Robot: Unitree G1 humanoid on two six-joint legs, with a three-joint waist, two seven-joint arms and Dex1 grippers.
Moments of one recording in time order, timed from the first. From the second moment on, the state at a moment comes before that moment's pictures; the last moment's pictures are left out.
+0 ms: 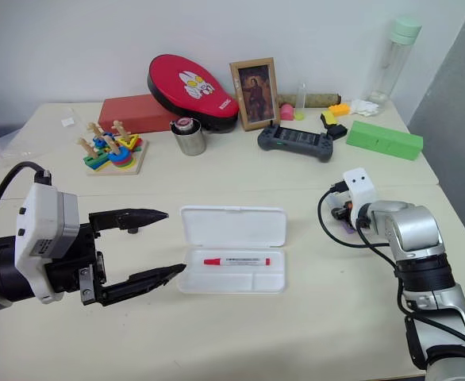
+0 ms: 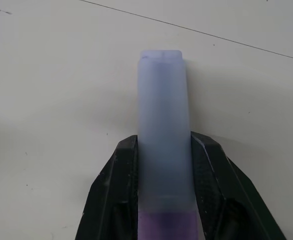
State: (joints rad) left arm 0.11 1.13 0.67 -0.87 -1.20 0.80 -0.67; right arm -0.66 -0.59 0.06 0.04 0.27 1.16 0.40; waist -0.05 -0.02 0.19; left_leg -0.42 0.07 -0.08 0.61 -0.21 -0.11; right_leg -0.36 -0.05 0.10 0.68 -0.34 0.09
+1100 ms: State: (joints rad) left arm 0.15 1.10 0.70 -0.81 -1.16 0.80 -0.69; right arm -0.77 -0.58 0.01 -0.37 0.69 1.10 0.84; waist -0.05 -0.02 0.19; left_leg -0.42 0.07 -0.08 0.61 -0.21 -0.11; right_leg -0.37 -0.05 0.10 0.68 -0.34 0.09
